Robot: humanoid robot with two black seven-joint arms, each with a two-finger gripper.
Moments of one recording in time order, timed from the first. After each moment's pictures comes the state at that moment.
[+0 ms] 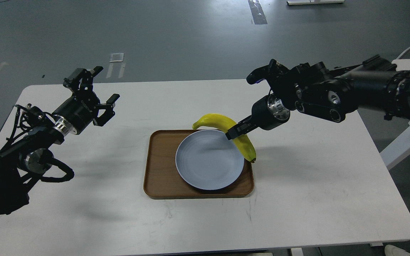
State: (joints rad) left arm -0.73 0.42 -0.45 -0.65 0.13 -0.49 -0.49; right arm 1.57 -0.08 -0.85 0.81 -0.78 0.44 0.49
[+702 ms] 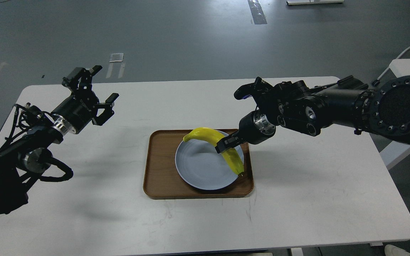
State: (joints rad) left arm -0.74 0.42 -0.45 -0.65 0.13 -0.49 -0.49; right arm 1.48 0.00 -0.92 0.72 -0.64 0.45 0.49
